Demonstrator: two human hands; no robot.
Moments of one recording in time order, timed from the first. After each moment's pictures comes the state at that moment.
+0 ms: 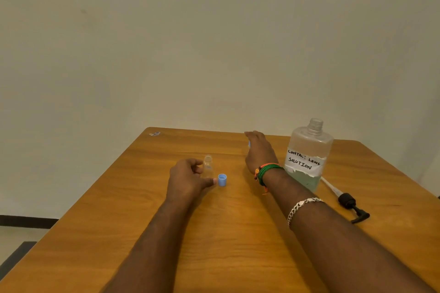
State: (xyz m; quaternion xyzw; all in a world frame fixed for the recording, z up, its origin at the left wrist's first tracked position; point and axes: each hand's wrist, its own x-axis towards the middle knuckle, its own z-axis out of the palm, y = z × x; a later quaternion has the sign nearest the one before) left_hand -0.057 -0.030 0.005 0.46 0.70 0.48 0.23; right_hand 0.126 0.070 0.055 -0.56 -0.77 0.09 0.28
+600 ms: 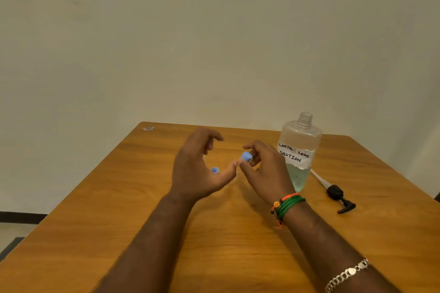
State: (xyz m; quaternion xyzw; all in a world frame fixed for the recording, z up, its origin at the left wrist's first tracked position) left_hand -0.018 -0.066 0.047 0.67 0.44 0.59 -0.08; right_hand 0.166 -0.025 0.057 -0.45 -0.77 0.10 0.45
